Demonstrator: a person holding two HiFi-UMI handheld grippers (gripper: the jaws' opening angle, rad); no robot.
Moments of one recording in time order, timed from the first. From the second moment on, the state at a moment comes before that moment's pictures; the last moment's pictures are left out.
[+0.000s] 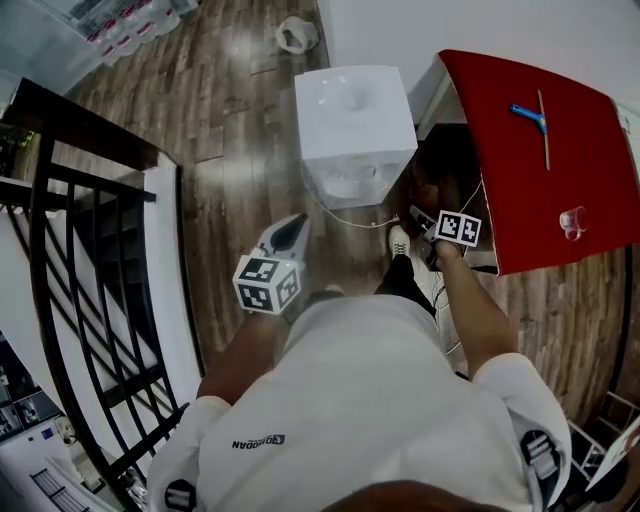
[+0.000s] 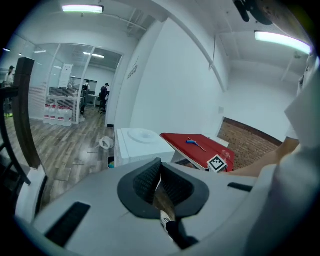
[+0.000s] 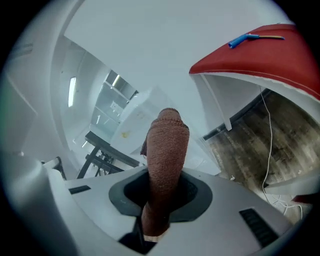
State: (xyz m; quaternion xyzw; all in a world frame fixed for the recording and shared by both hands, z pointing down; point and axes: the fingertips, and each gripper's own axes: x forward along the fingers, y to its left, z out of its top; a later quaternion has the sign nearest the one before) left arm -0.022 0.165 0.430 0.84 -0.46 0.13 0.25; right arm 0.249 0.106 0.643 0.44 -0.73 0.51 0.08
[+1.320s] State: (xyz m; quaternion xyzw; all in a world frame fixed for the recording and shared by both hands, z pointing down) left arm 0.136 0.278 0.383 0.81 -0.54 0.05 0.23; right arm 0.256 0.280 0.380 0.25 -0.94 0.23 0.10
